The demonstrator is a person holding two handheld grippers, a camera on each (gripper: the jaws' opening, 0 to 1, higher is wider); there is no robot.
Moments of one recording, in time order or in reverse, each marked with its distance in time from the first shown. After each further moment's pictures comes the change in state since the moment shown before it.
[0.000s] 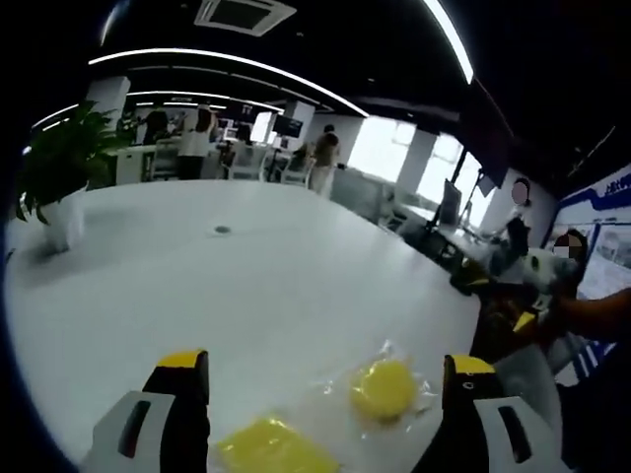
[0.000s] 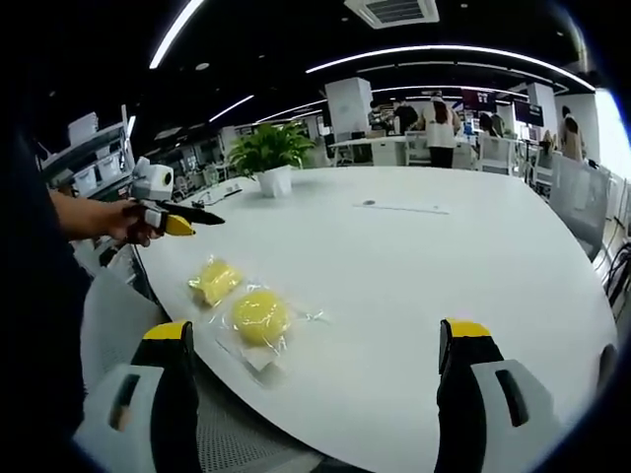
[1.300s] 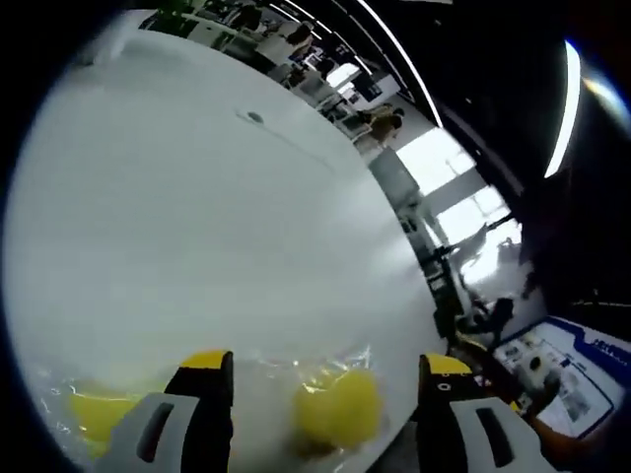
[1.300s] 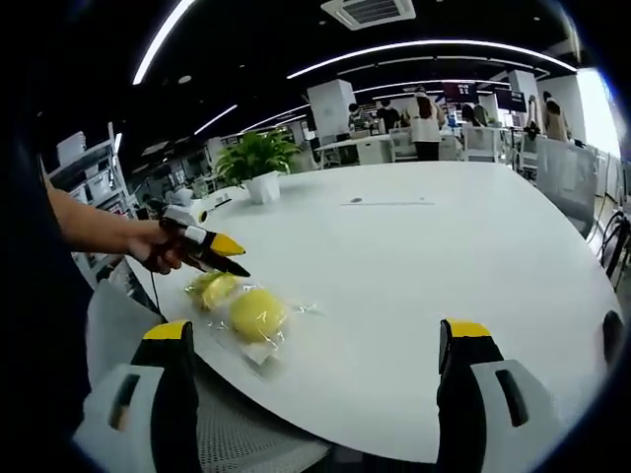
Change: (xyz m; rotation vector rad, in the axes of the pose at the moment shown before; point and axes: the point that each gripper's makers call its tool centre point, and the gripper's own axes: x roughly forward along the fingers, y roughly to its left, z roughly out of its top) left arm 0.079 -0.014 -0.048 -0.569 0.163 -0.071; right arm -0.015 -0.008 -0.012 0.075 -0.021 -0.036
